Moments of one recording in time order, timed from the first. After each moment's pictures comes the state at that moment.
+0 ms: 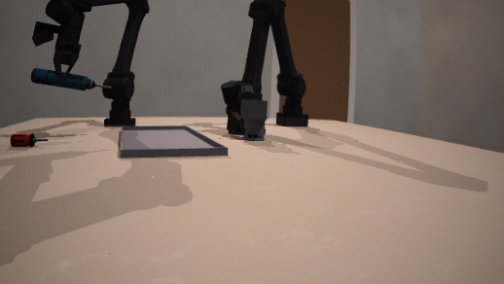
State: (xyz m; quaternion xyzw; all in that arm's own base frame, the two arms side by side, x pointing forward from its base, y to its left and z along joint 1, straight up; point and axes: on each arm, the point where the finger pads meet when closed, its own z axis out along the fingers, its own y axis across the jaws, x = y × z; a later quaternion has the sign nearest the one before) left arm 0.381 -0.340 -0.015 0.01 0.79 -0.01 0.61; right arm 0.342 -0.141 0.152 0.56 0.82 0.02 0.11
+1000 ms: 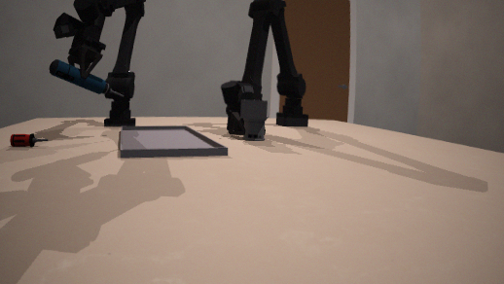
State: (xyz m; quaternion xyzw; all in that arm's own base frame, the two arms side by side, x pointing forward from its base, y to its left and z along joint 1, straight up) left arm 0.381 -0.340 -0.015 0.01 0.79 -0.01 0.61; right arm 0.391 -0.075 0.153 0.41 0.89 0.05 0.21
